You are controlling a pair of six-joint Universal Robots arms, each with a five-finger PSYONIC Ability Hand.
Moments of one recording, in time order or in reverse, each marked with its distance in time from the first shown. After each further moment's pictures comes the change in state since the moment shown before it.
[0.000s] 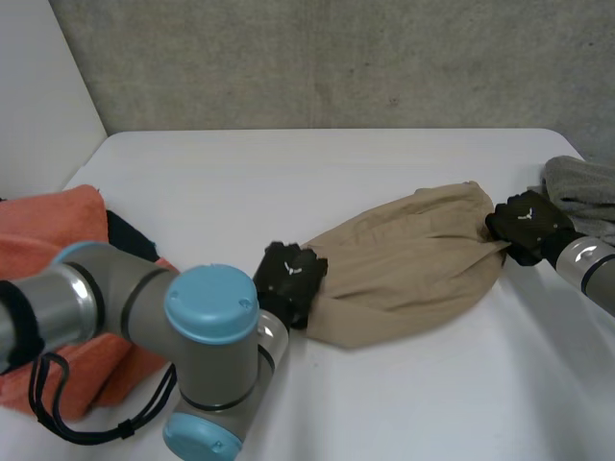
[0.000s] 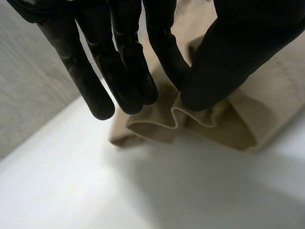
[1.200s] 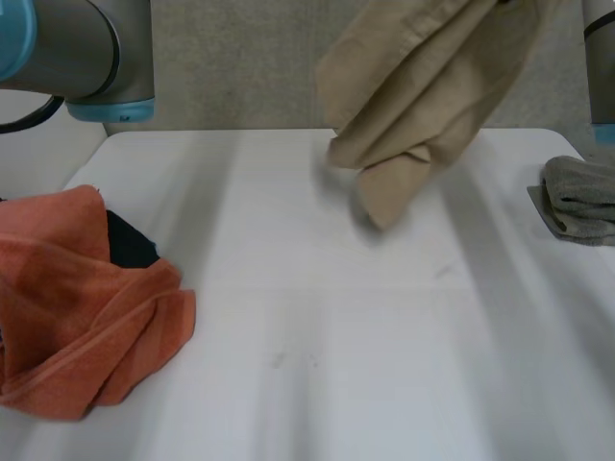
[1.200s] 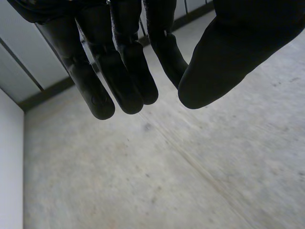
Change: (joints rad) left arm 0.319 0.092 0.764 0.421 0.169 -0.014; right arm 0.305 -0.258 -0.470 -0.456 0.406 0.377; left_hand 0.000 0.006 0.006 0.005 0.020; right_hand 0.060 0.000 0.009 0.006 0.033
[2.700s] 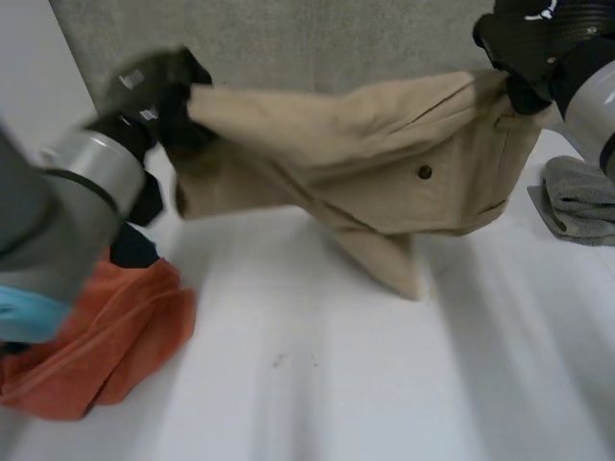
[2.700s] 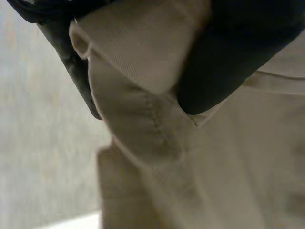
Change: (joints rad) left arm 0.009 0.433 -0.676 -0.666 -0.004 -0.481; right arm 0.115 -0.344 0.289 0.808 0.091 -0.274; left_hand 0.009 -0.003 -0.006 -0.004 -0.031; right_hand 0.000 0.000 0.006 0.000 0.000
